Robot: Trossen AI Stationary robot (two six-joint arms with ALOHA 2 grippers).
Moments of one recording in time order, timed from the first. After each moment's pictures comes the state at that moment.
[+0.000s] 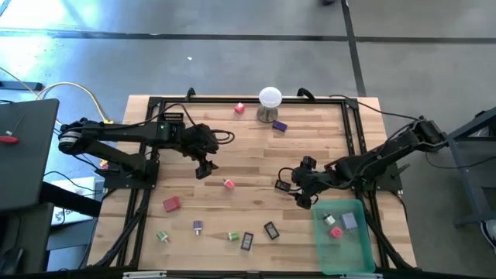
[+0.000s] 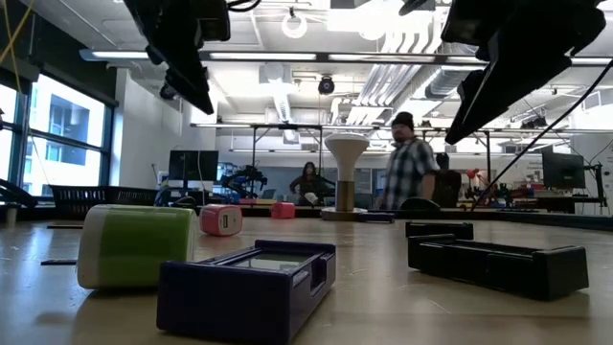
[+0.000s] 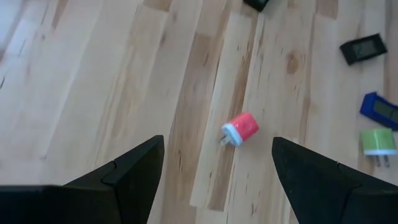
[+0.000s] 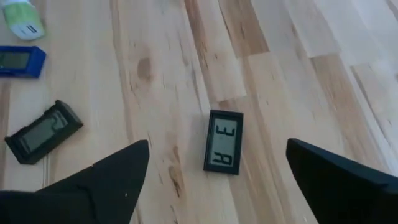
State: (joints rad) left arm 0.09 1.19 1.00 -0.70 0.05 -0.19; right arm 0.36 1.28 0.77 -0.44 0.32 0.50
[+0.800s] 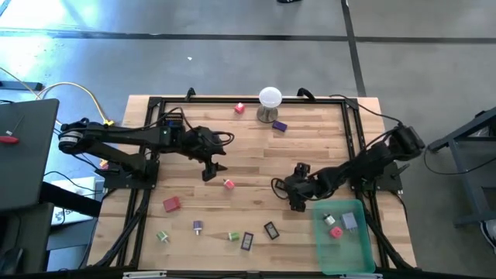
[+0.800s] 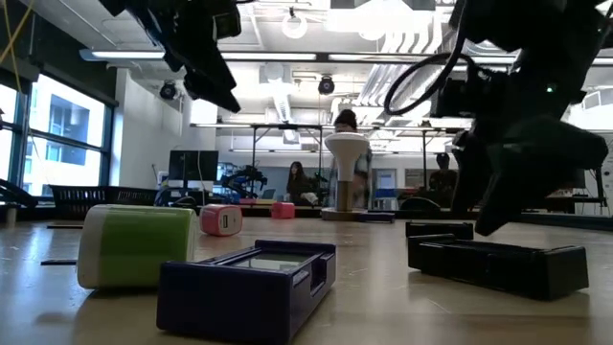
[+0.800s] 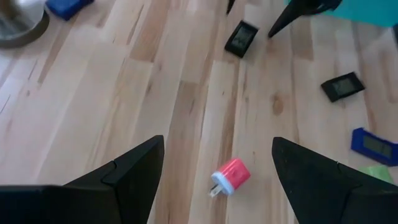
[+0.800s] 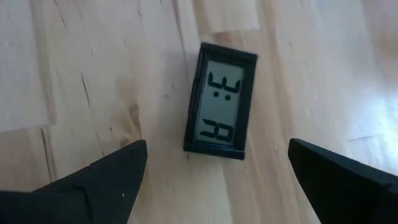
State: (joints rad) left arm 0.06 1.19 0.90 -0.42 0.05 -0.17; right arm 0.35 1.58 0.74 -0.36 0.33 0.46
